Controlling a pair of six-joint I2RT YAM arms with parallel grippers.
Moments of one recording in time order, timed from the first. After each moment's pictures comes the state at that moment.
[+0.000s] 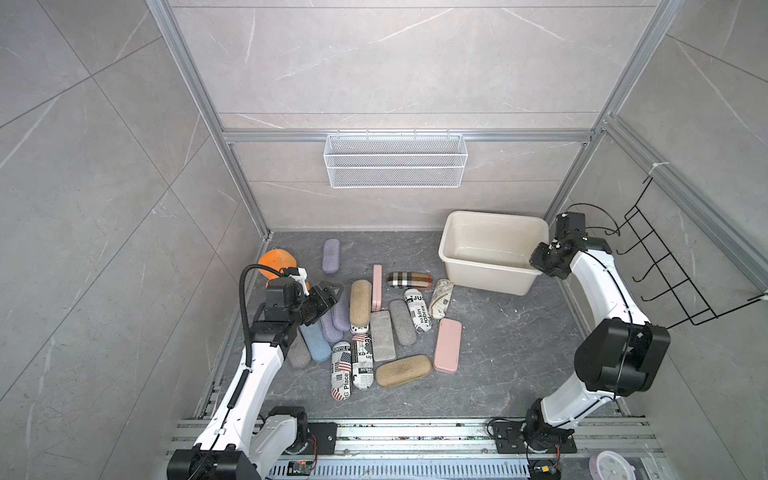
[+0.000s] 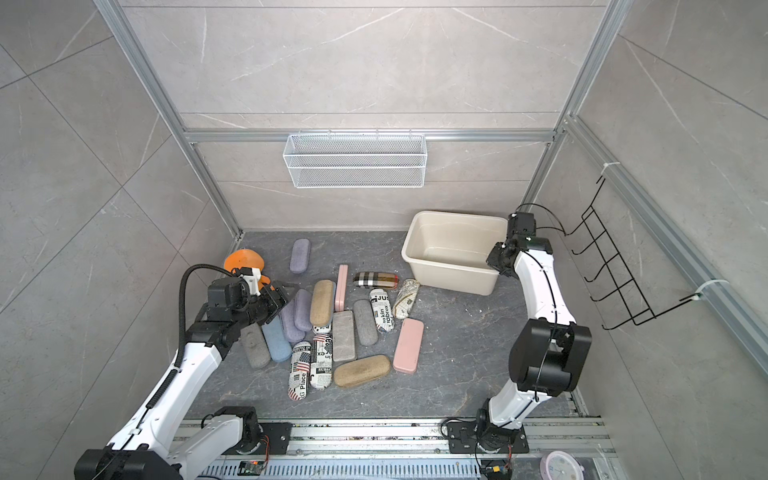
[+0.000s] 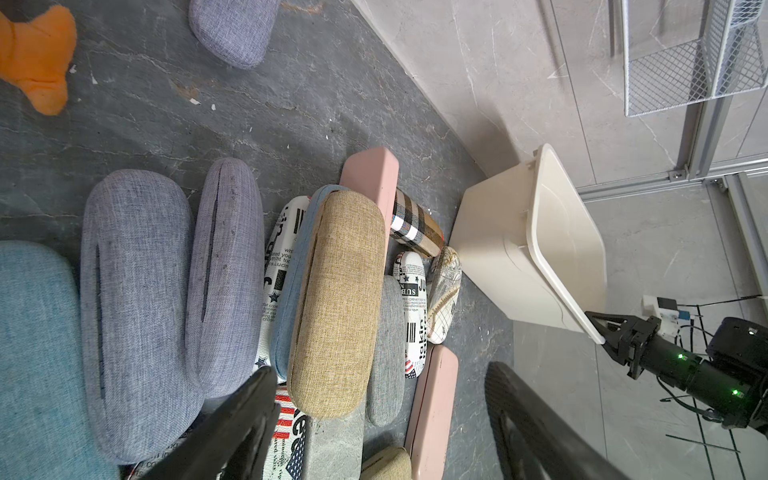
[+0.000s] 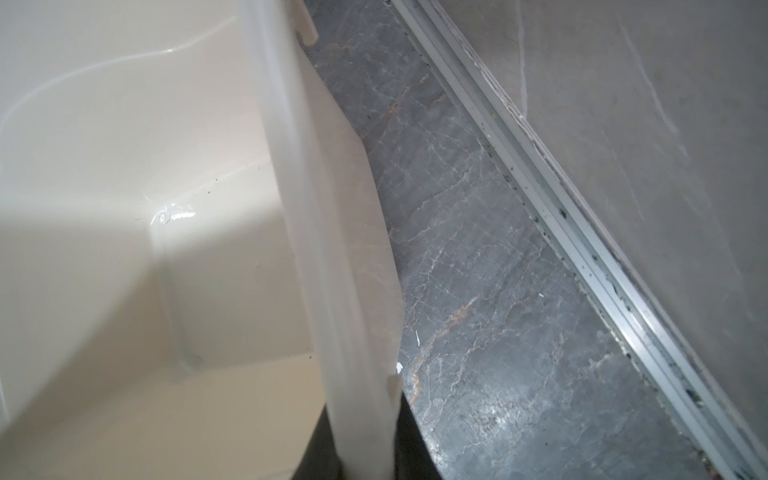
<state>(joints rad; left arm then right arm) -0.07 0.99 0.75 -0.36 0.46 -0.75 -0.18 1.64 1.50 -0.87 0.08 0.41</state>
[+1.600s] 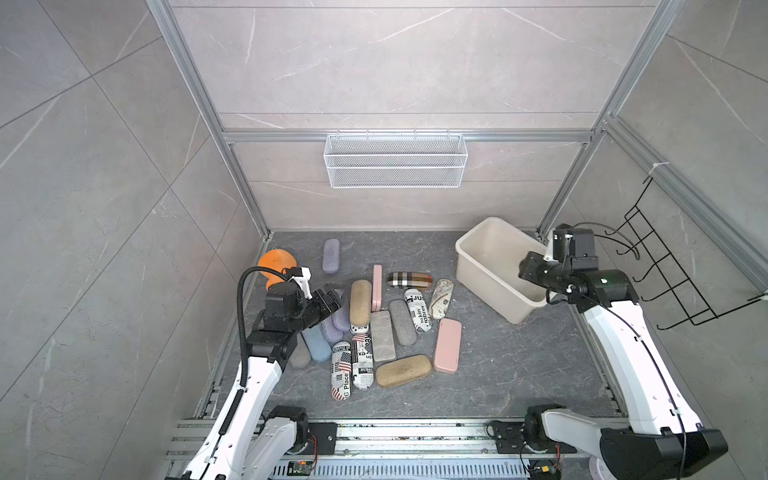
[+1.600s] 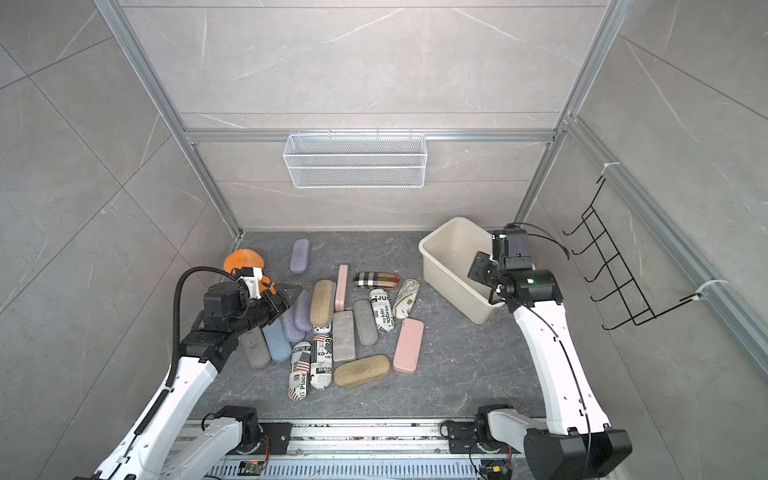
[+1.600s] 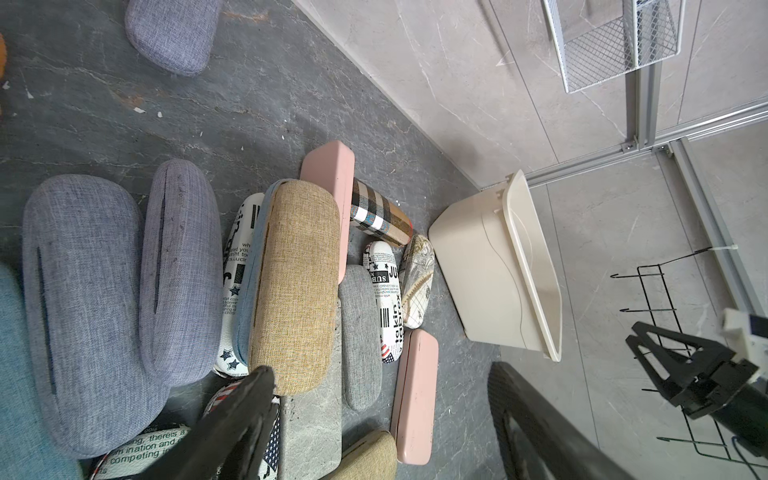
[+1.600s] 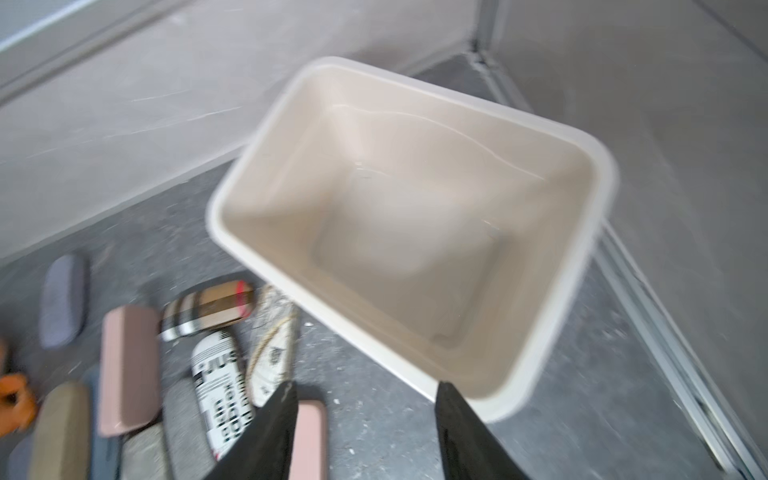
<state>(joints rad) -0.13 0.88 0.74 -0.37 0.45 -0.75 0.13 1.25 1.46 -0.95 0.09 0.36</state>
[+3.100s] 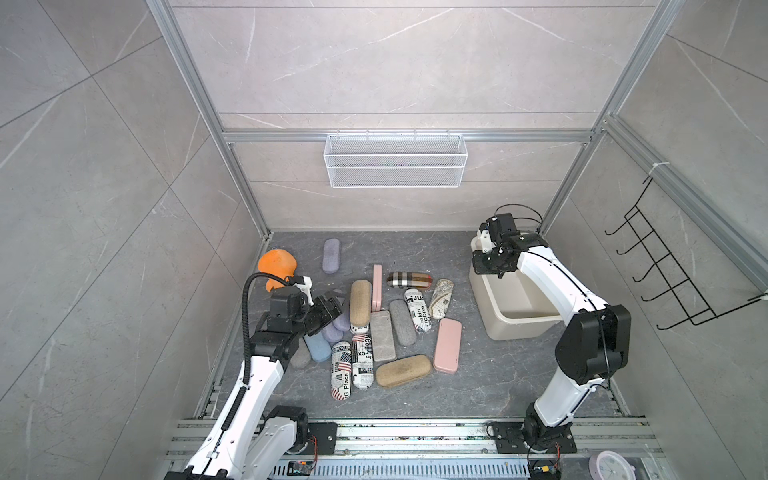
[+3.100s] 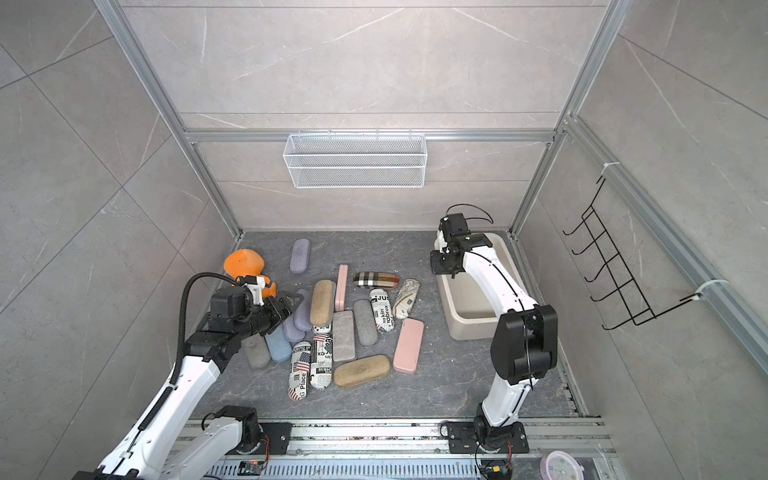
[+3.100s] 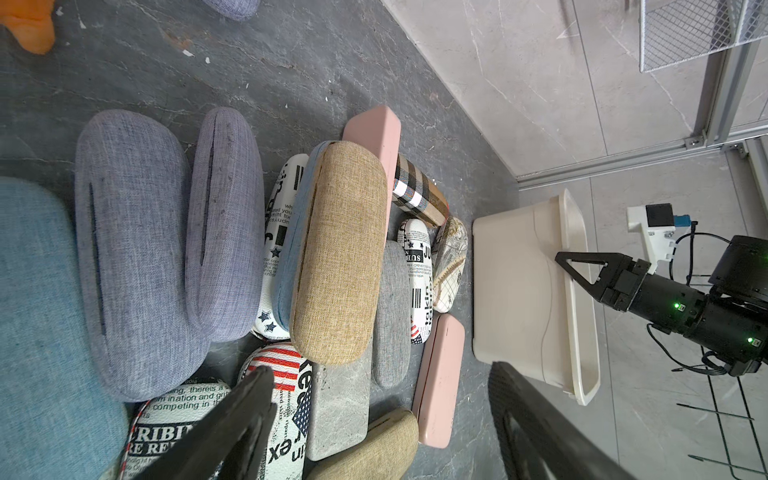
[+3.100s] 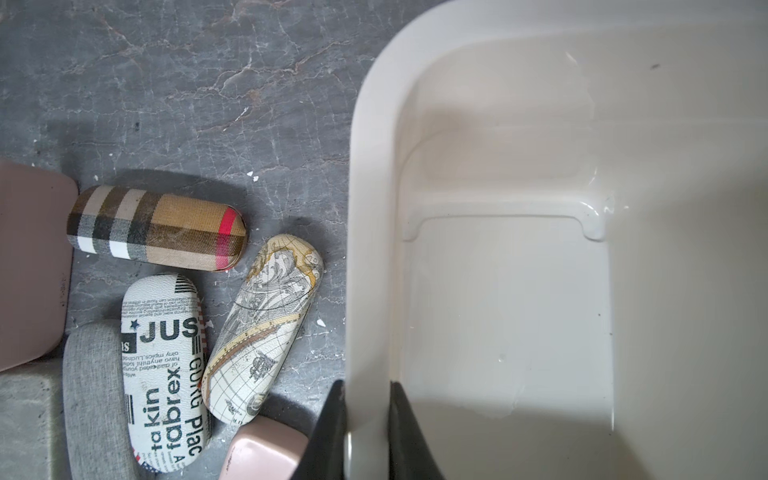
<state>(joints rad) -0.14 0.88 0.71 -0.45 0.42 -0.75 0.20 1.77 1.60 -0.88 0.02 0.14</state>
